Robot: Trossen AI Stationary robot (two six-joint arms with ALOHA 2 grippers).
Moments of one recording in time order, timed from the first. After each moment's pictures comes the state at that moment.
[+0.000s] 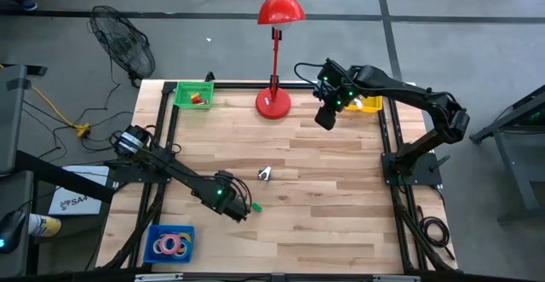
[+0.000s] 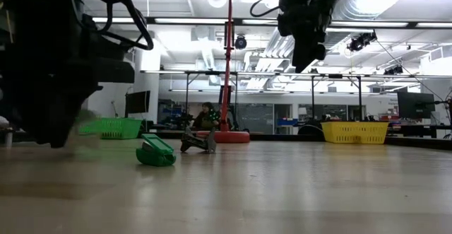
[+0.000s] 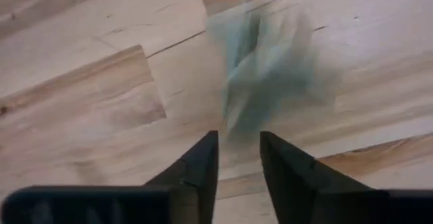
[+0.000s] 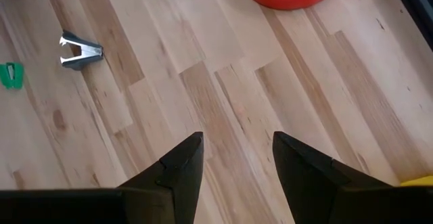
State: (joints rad) left arm -0.49 1.80 1.13 -0.98 -0.16 -1.75; right arm -0.54 1.51 1.34 -1.00 -0.21 0.01
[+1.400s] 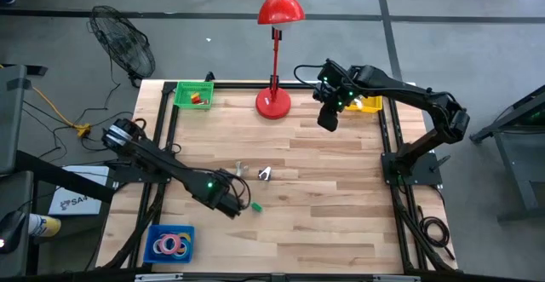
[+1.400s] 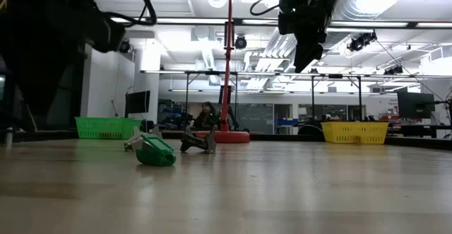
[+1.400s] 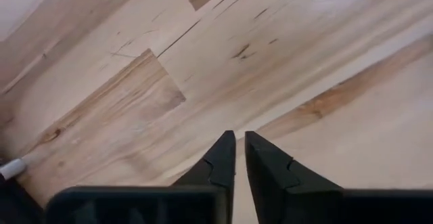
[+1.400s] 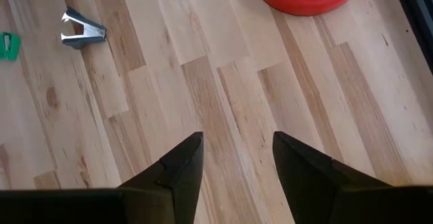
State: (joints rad) left arm -0.49 1.67 1.13 -1.05 -0.10 -1.47; right arm -0.54 1.51 1.34 -1.01 -0.22 -0.11
